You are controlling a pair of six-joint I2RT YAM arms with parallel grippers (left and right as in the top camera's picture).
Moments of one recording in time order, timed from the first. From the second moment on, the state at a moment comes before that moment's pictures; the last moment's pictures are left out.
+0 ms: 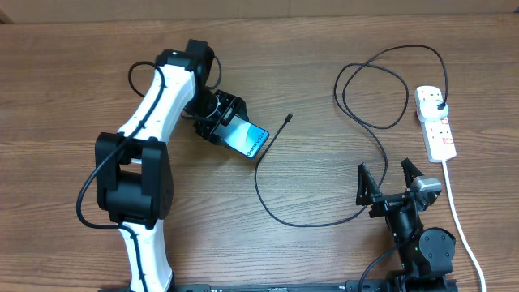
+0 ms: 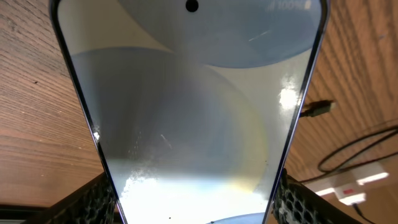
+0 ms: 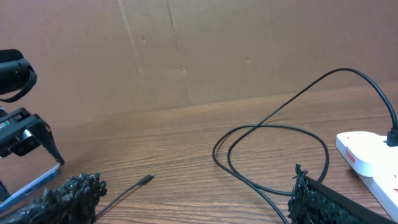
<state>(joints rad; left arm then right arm) -0.21 2.13 1.75 -1.22 0.50 -1.12 0.06 0.01 0.02 -0.02 -0.12 0.20</state>
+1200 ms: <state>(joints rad) -0.38 2.13 1.75 -1.22 0.40 -1.13 0.06 0.01 0.02 -0.03 -0.07 0.20</state>
